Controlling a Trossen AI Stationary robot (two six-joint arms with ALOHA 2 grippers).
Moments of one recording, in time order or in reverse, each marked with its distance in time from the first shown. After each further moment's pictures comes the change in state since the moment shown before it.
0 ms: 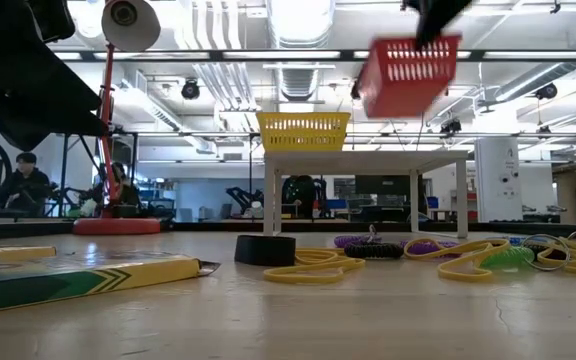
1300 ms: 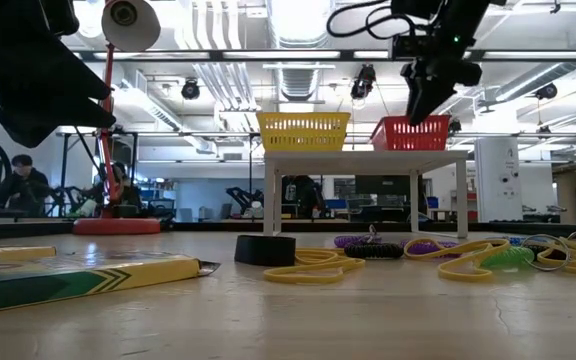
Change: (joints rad) left arm 0.014 -0.001 0.006 0.036 -0.003 0.000; right arm -0.473 -0.072 -0.273 0.291 -0.114 -0.455
